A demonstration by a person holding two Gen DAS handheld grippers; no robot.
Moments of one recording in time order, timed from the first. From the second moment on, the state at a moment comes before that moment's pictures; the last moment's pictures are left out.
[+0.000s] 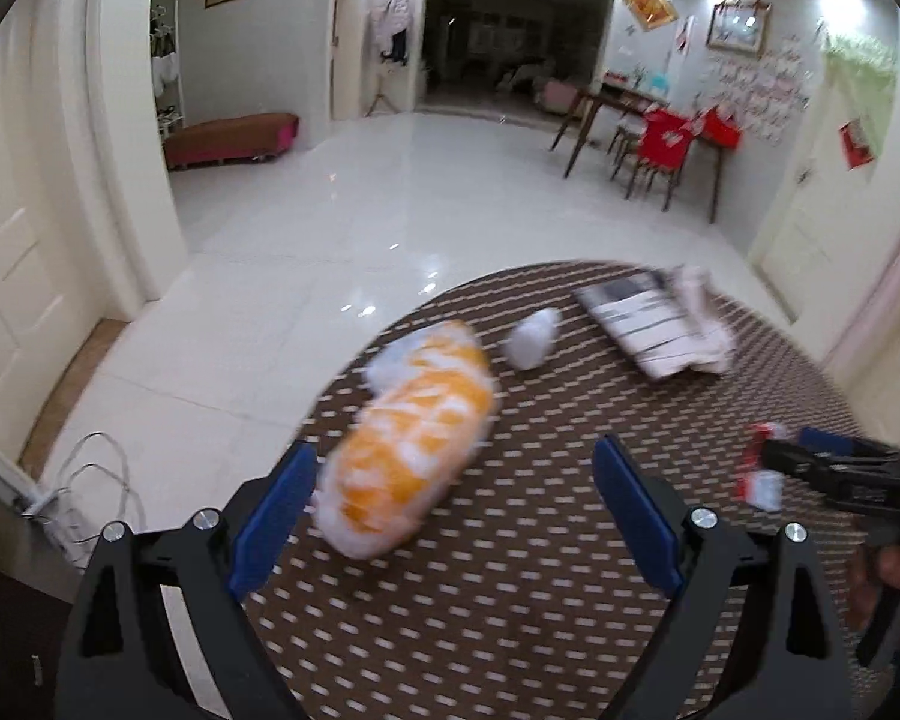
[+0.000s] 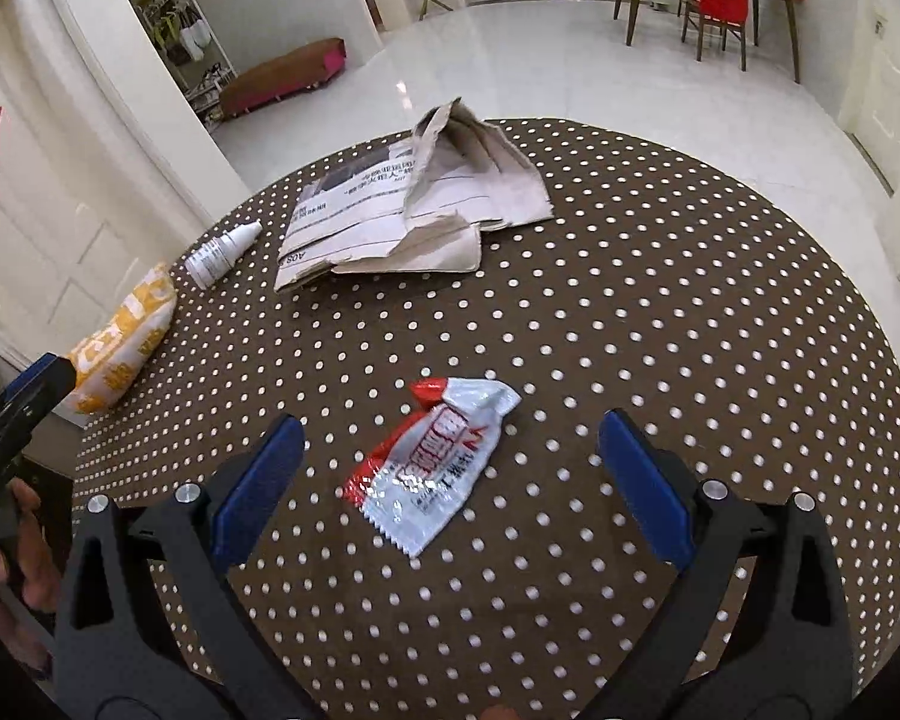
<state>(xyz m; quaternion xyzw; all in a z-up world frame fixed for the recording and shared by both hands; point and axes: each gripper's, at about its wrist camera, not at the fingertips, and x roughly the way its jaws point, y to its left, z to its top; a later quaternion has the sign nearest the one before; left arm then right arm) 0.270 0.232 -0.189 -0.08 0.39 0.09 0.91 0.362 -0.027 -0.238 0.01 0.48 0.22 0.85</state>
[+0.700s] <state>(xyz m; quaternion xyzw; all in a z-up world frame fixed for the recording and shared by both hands) 0.260 0.204 -0.202 -0.12 0.41 0.06 0.90 0.342 -0.037 -0.234 0.01 0.45 0.25 0.86</state>
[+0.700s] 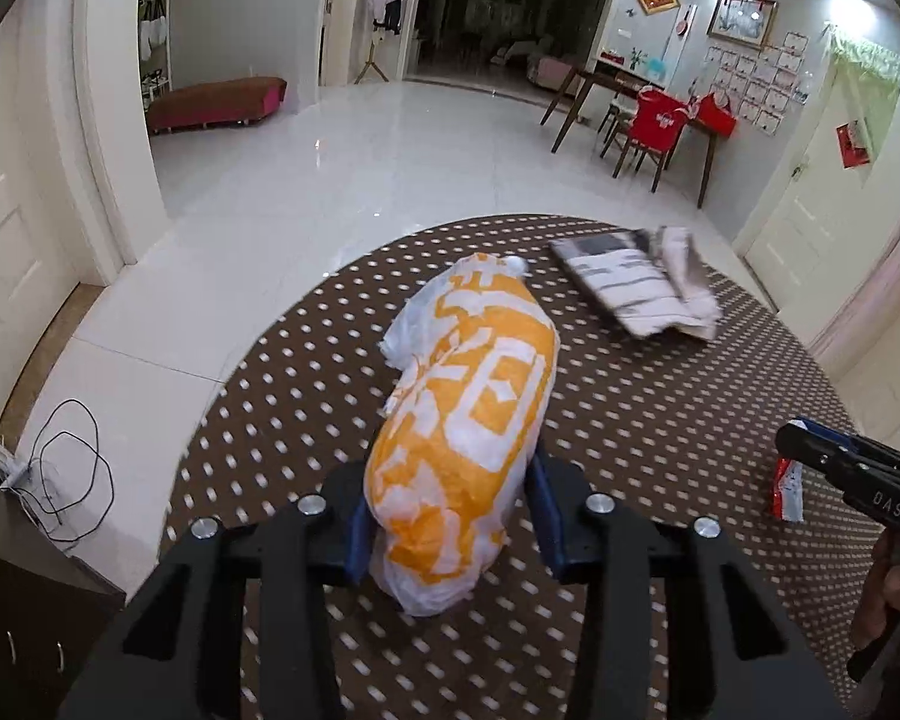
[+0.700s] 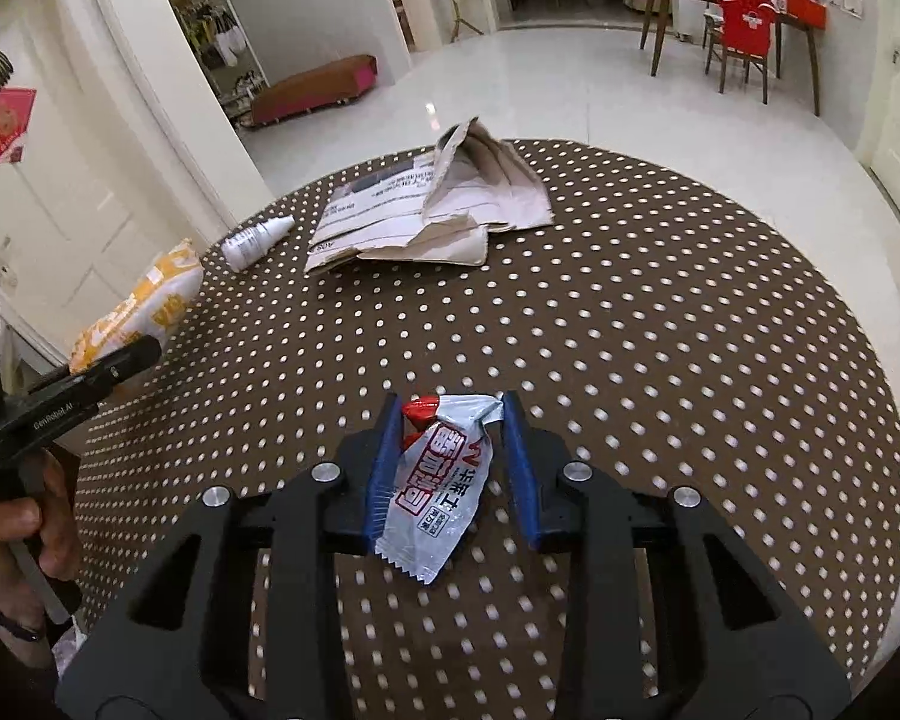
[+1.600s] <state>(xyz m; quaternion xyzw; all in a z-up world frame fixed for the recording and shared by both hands) 0.248 -0.006 -0.148 -0.05 0.39 -0.15 0.91 0.268 -0.303 -0.195 0.18 0.37 0.09 0.91</state>
